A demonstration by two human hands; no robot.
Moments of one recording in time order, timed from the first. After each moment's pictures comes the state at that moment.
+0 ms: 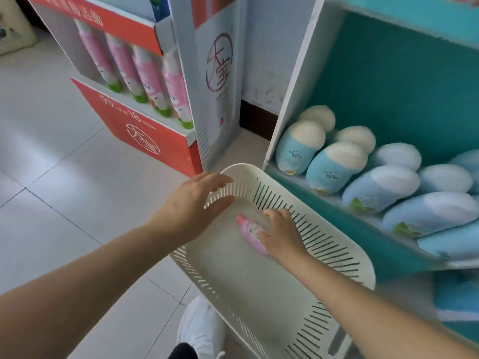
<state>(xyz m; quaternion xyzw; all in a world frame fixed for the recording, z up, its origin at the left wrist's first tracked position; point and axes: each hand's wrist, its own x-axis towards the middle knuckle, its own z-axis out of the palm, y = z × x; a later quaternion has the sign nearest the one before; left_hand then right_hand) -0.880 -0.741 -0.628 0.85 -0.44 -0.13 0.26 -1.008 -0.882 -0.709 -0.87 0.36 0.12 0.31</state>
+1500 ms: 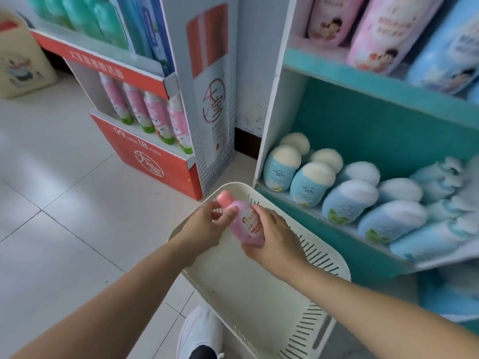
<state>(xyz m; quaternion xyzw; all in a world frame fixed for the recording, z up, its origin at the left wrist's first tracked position) -0.925 -0.750 -0.602 0.82 -0.16 -0.35 0.43 -1.041 -0.866 -0.622 -0.92 0.24 -0.03 0.30</state>
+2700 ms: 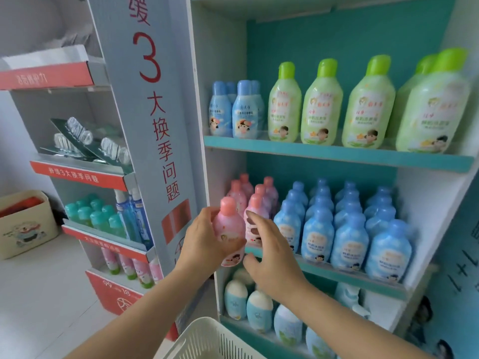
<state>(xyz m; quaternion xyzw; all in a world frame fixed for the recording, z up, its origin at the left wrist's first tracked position) -0.972 -0.844 -0.316 0.79 -0.37 0.00 0.48 -1.088 -0.928 -0.331 -0.88 0.15 -0.33 0.32</state>
